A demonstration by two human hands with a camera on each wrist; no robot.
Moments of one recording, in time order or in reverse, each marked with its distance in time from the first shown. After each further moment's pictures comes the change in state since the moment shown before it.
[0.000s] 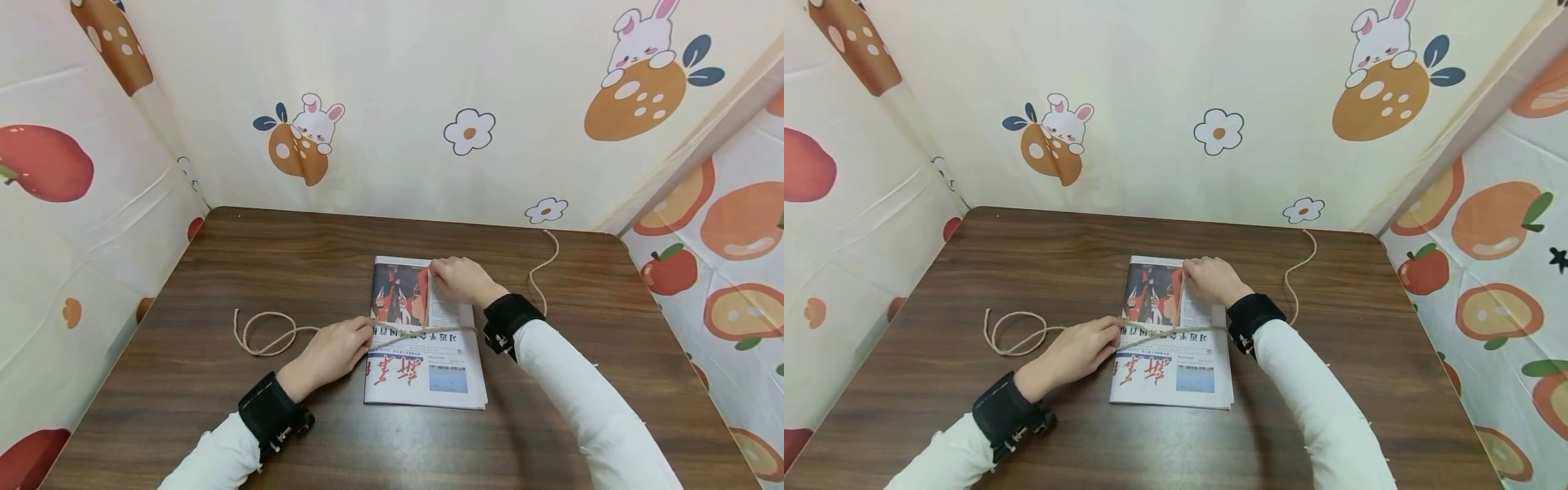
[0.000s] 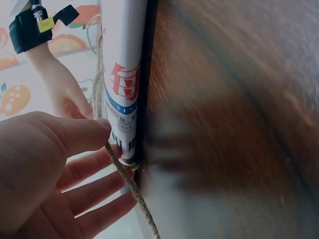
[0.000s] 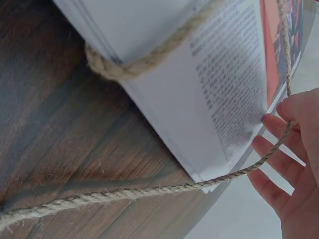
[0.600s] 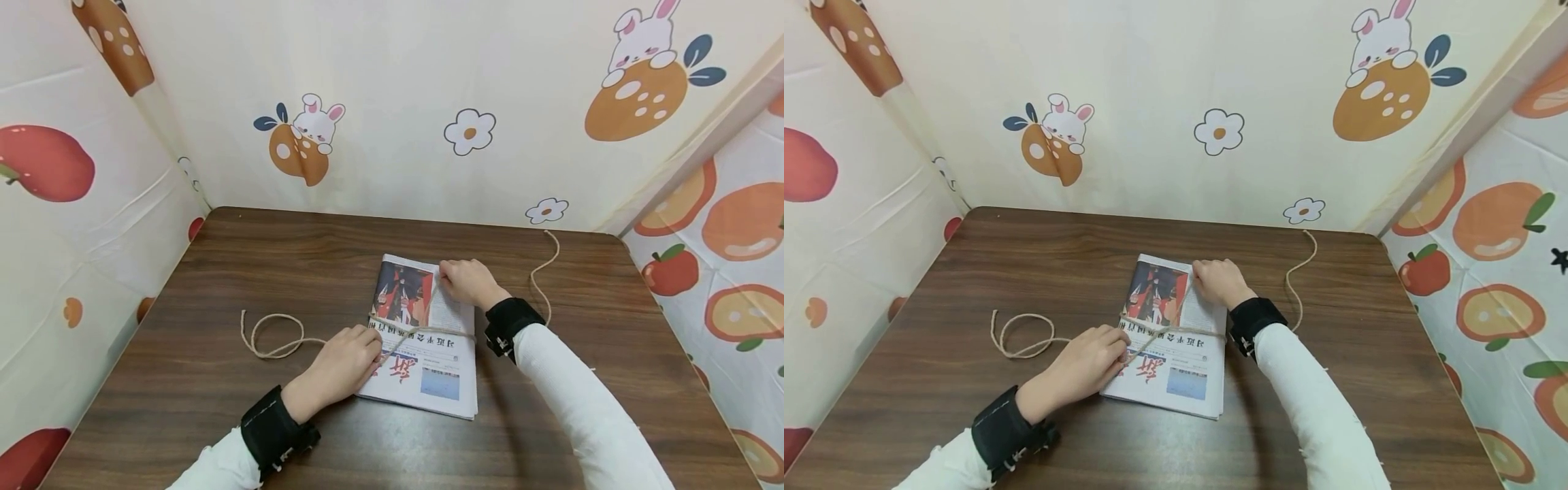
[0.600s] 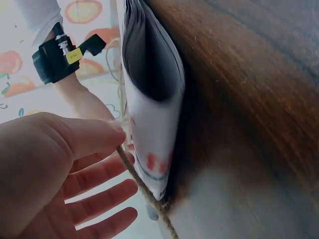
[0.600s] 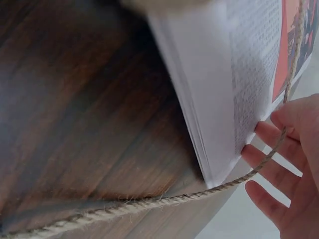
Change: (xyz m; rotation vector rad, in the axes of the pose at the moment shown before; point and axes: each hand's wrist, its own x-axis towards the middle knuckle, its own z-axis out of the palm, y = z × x) left_hand -0.004 0.027 -0.005 0.110 0.081 0.074; right_hand -0.005 0.012 0.010 -0.038 -0.044 0.123
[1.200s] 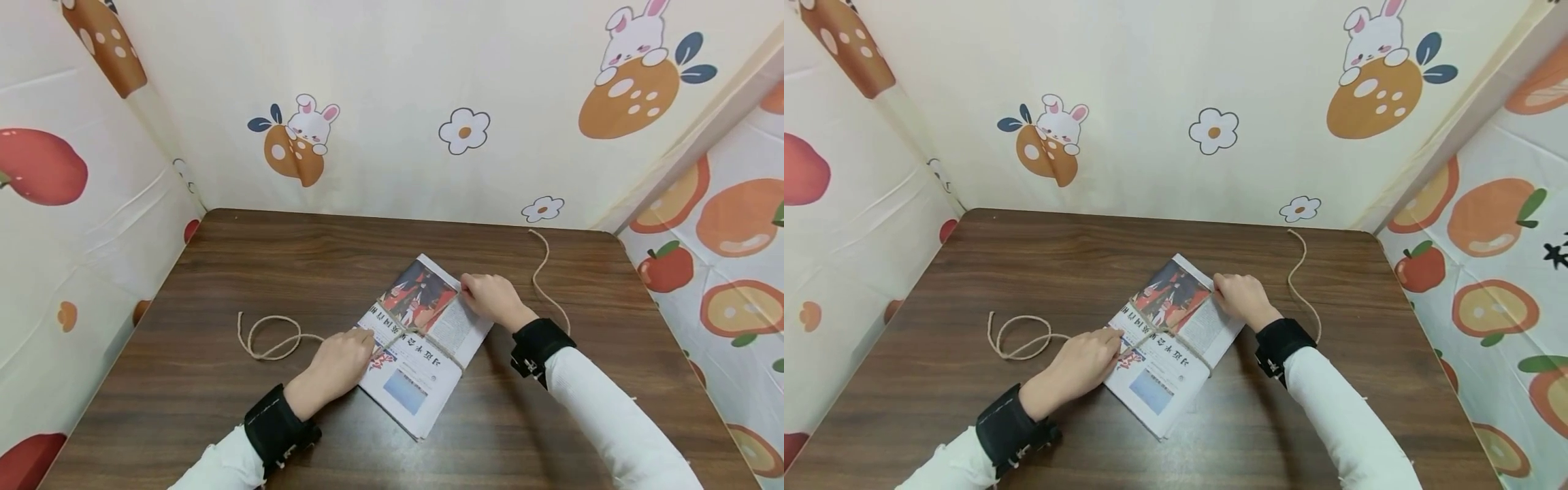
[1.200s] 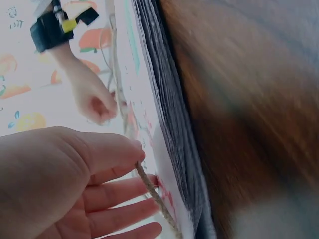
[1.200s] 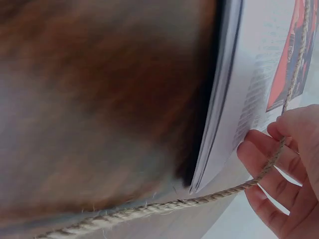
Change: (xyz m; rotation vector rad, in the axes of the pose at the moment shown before) left_hand 0.002 0.000 0.011 0.112 0.059 -0.058; right_hand -0.049 0.016 0.004 0.039 0.126 0.057
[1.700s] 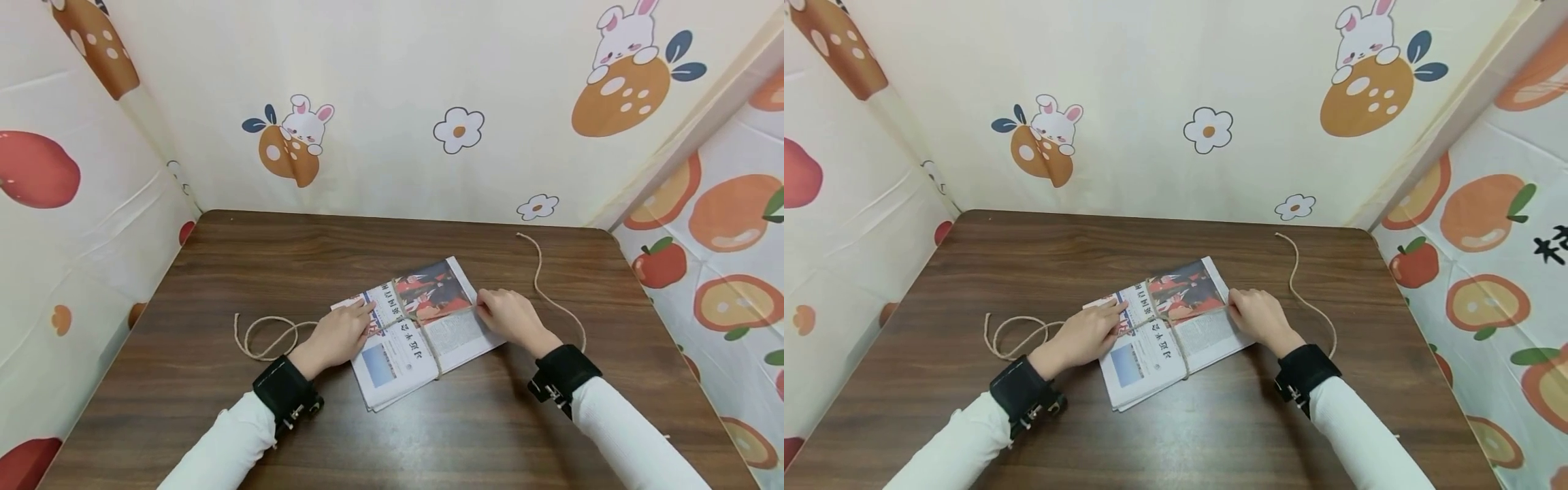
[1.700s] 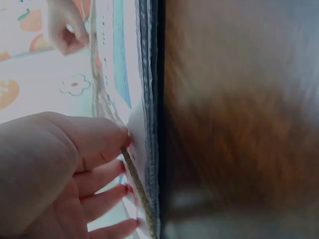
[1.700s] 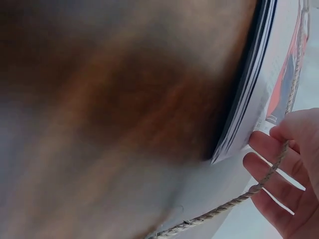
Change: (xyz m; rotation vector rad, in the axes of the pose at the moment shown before) left_hand 0.026 -0.032 0.016 -0.243 -0.219 -0.068; right_hand -0.049 0.008 0.001 0.039 0.125 -0.013
